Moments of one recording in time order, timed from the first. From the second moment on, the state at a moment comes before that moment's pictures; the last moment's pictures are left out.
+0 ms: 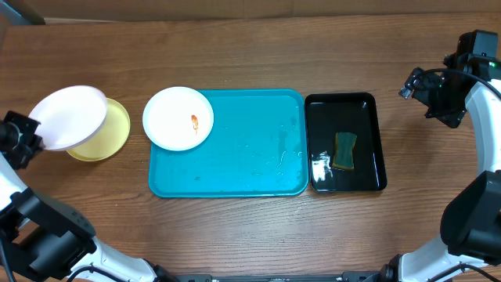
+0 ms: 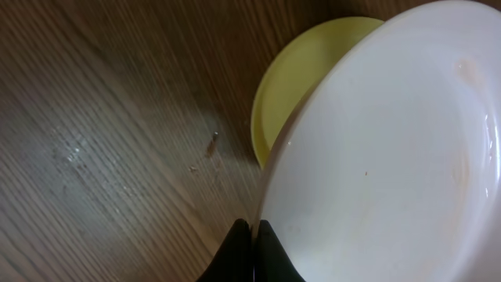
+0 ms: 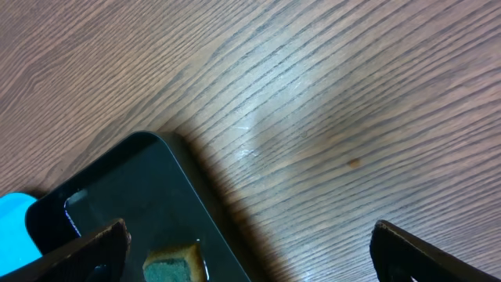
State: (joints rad) left arm 0.76 1.90 1.83 -1.31 0.10 -0.46; right arm -0.26 1.81 1.56 -1.01 -0.12 0.33
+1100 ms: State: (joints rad) left arm 0.42 1.90 1.57 -1.01 0.21 -0.32; right arm -0.26 1.81 1.56 -1.01 -0.12 0.33
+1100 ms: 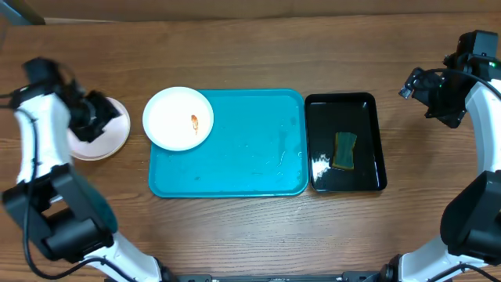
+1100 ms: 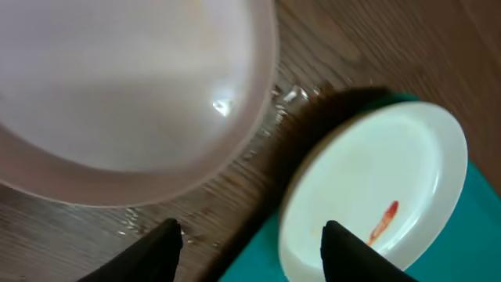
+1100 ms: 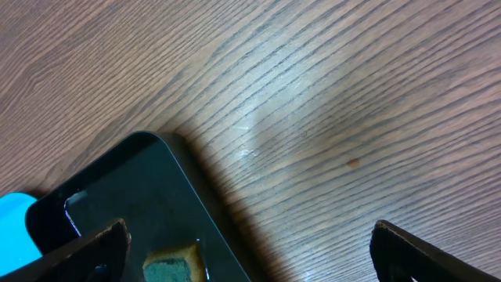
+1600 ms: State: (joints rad) left arm 0.23 1.90 1.54 -0.94 0.04 -0.28; right arm -0.26 1.81 1.56 -1.01 -0.12 0.33
